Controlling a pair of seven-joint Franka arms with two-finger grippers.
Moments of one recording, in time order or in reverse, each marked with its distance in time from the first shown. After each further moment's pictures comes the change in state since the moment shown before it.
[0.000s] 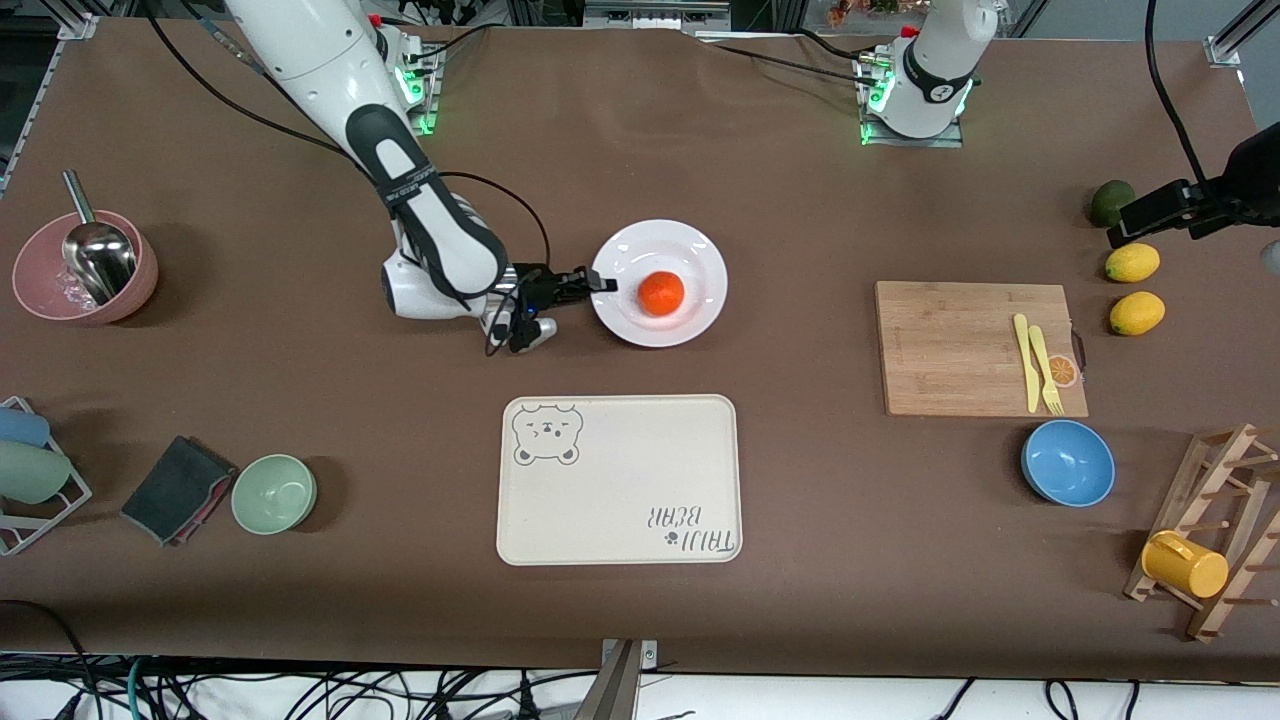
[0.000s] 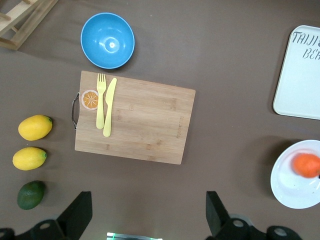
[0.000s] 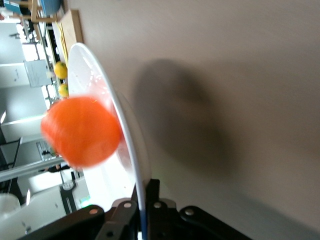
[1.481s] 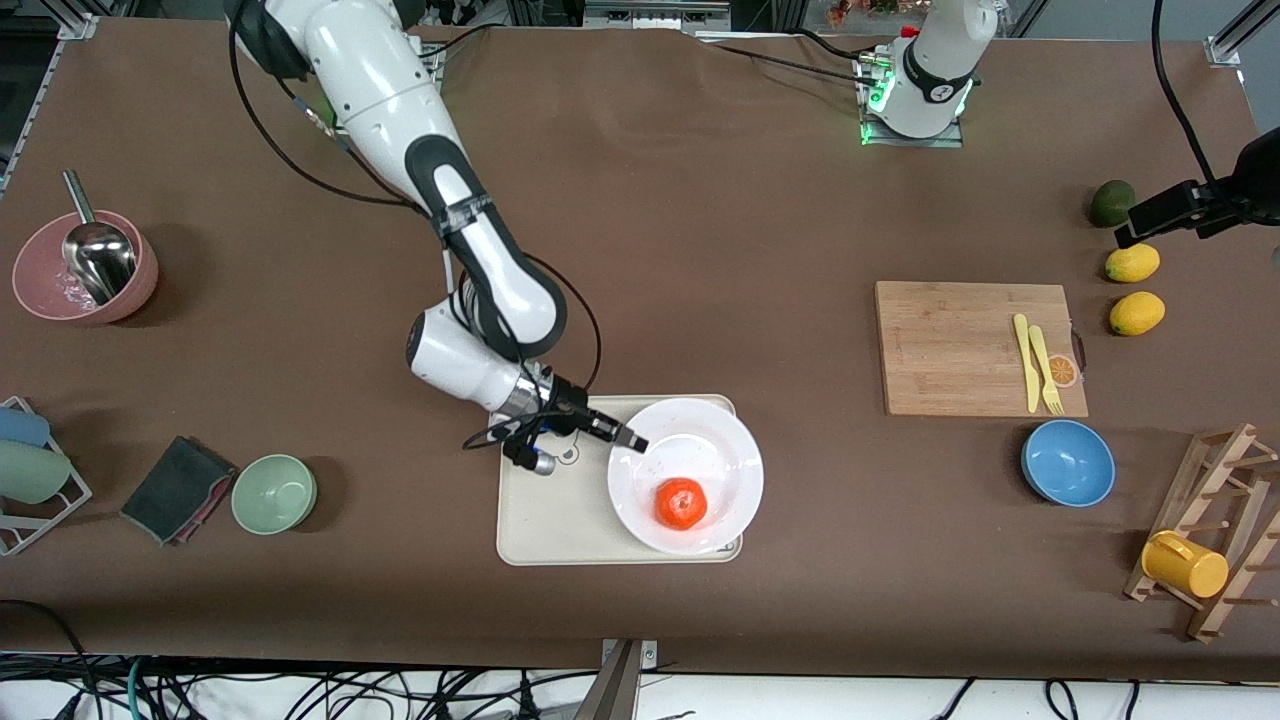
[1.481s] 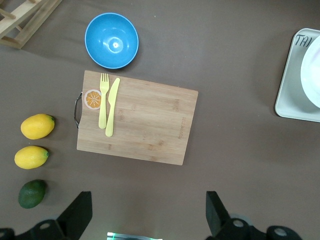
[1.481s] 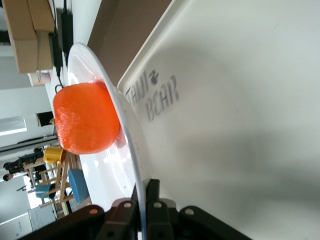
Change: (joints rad) left arm 0.014 0.000 0.000 0.000 0.000 0.000 0.000; right arm 0.154 0.361 -0.213 0.707 0.000 0.325 0.582
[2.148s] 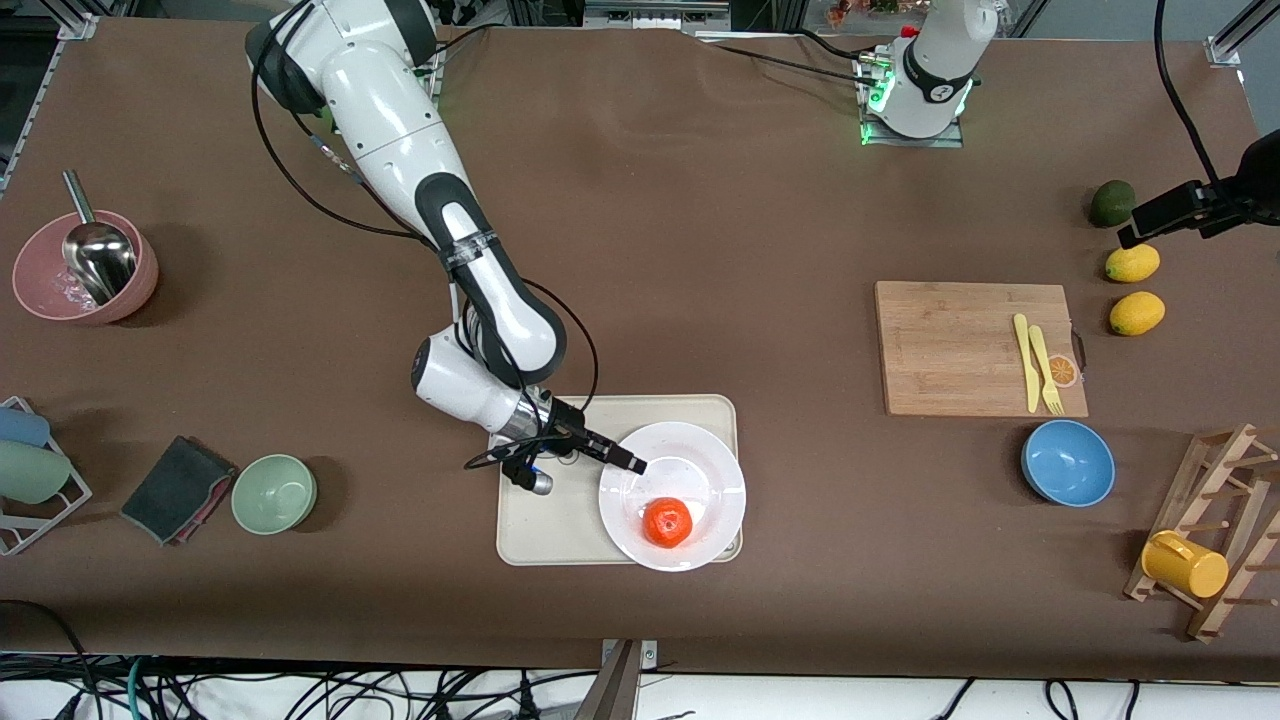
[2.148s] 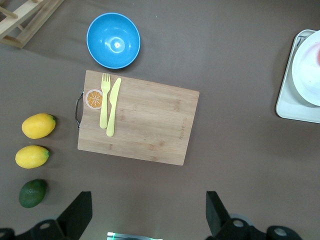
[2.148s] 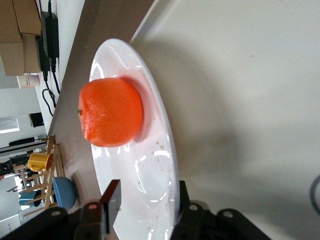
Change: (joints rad) left arm 0.008 0.000 0.000 0.000 0.000 0.000 0.000; right arm -0.003 0.086 -0.005 0.096 -0.083 0.000 0.004
